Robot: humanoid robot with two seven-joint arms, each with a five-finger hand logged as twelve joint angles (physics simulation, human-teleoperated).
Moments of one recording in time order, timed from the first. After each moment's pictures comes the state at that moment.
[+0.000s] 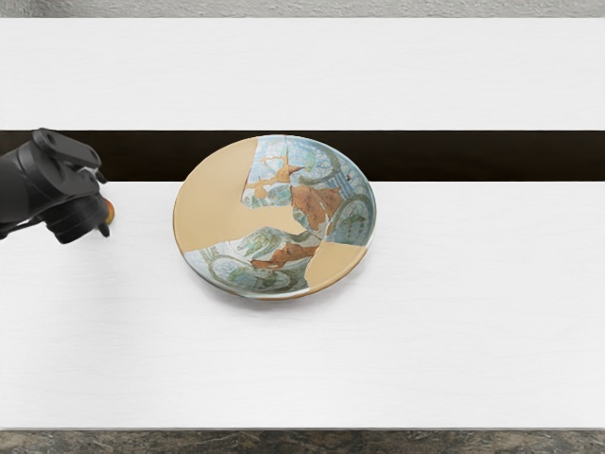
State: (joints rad) left arm -1.65 0.10 1.31 -1.05 -0.44 0.38 0.24; right arm -0.11 0.00 0.10 0.20 -0.07 0.06 -0.08
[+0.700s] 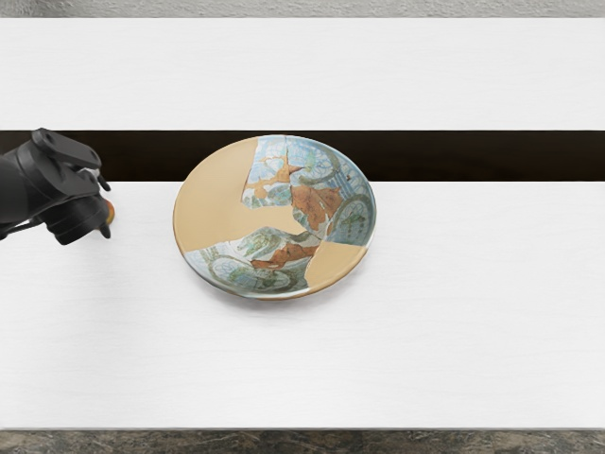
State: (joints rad) left arm -1.65 0.10 1.31 -1.06 -0.45 0.37 0.24; right arm -0.11 0.00 0.10 0.20 -0.07 0.06 -0.08
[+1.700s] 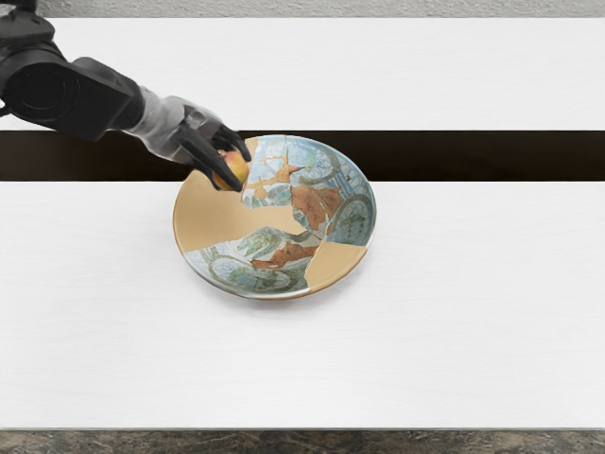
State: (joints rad) left arm -1.90 0.36 0.83 -1.10 -0.48 -0.42 0.25; right arm -0.11 0.00 0.10 0.20 -0.07 0.06 -0.08
